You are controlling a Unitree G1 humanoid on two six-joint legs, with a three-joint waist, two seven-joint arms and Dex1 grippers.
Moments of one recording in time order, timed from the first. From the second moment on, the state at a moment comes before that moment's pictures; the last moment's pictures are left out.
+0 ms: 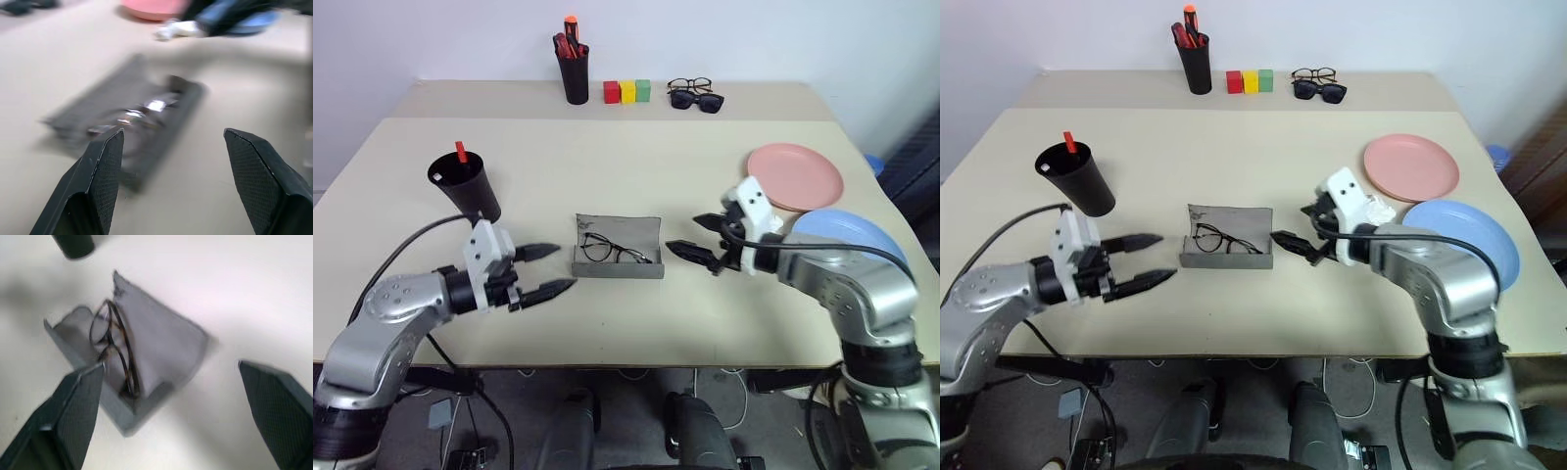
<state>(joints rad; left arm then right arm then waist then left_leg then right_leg) -0.22 0.75 0.11 -0.32 -0.52 0.45 -0.88 -0.36 -0.61 -0.13 -0.47 0.56 1.03 0.60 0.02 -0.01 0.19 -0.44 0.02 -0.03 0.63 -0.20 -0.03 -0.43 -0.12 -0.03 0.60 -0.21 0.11</state>
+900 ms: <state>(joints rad) -1.24 0.40 -0.29 1.24 0.10 -0.09 -1.39 0.36 -0.51 -0.34 -0.72 0.45 0.41 0.59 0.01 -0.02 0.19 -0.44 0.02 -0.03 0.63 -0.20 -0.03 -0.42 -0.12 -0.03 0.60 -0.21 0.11</state>
